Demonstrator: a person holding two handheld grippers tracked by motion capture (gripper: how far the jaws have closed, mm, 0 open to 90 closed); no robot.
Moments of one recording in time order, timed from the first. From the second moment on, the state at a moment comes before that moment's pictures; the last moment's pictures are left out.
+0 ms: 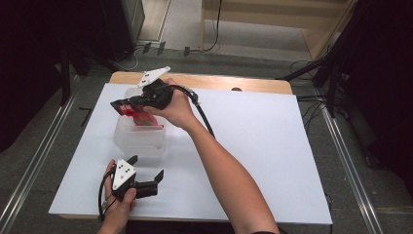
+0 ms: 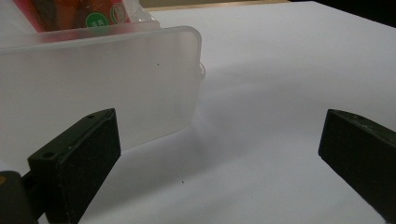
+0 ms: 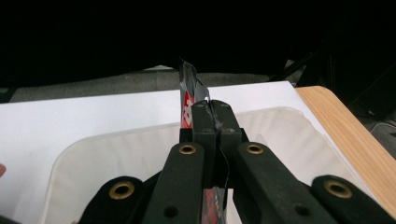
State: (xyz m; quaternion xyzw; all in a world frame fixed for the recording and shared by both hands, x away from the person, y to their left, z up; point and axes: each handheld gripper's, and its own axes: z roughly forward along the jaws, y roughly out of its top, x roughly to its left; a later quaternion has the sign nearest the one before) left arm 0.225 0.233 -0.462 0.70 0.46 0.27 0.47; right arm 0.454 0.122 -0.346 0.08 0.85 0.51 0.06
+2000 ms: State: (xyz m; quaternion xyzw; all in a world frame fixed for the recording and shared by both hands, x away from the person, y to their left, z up) left arm 0.227 0.233 -0.462 0.70 0.47 0.28 0.46; right arm 0.397 -0.080 -0.400 0.24 0.83 0.50 0.09
